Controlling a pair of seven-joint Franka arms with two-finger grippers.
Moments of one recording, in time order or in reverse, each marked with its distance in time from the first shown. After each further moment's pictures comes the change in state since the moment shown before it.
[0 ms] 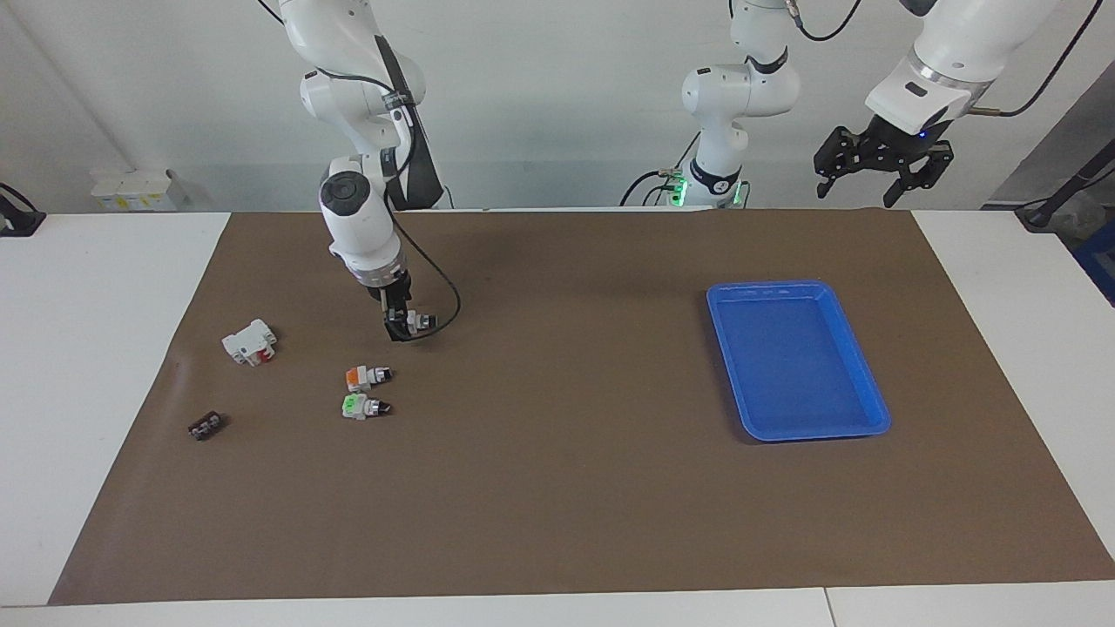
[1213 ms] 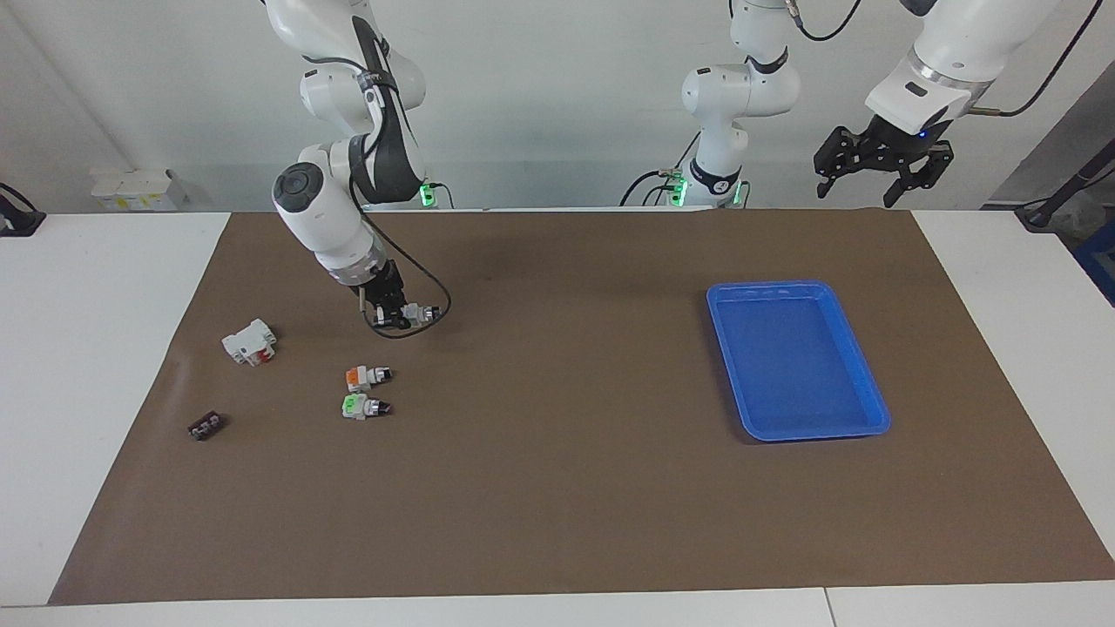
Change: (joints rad) left arm 0.000 0.000 0.000 0.000 0.000 0.000 0.000; right arm -0.055 -0.009 0.001 0.310 0.295 -0.324 -0.116
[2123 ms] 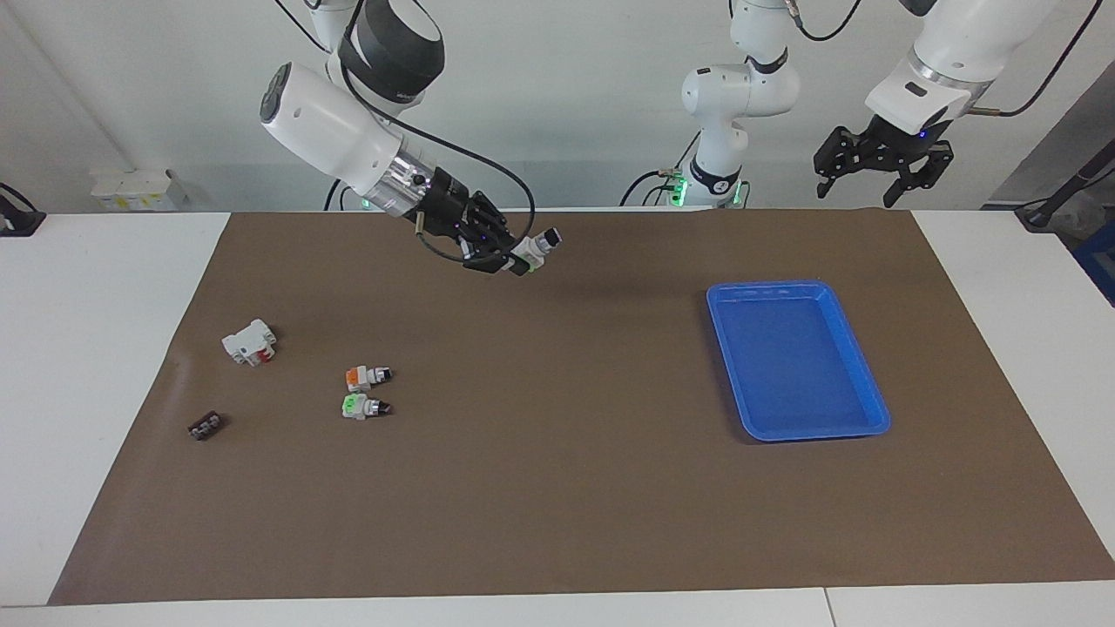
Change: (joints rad) left arm -0.002 0.000 -0.004 0.000 0.000 -0.003 0.000; right arm 0.070 0.072 0.144 0.346 0.531 0.057 -0.040
